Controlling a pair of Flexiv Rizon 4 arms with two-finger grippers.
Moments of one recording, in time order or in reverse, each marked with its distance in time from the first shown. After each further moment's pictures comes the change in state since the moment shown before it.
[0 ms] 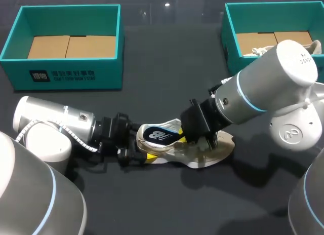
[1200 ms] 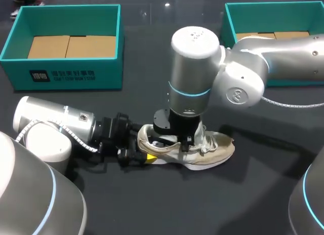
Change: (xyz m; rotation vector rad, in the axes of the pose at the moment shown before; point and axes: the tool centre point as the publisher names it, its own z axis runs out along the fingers) left arm 0.001 0.000 0.000 0.000 0.002 0.002; right arm 0.032 -0.034 0.055 0.452 0.307 0.486
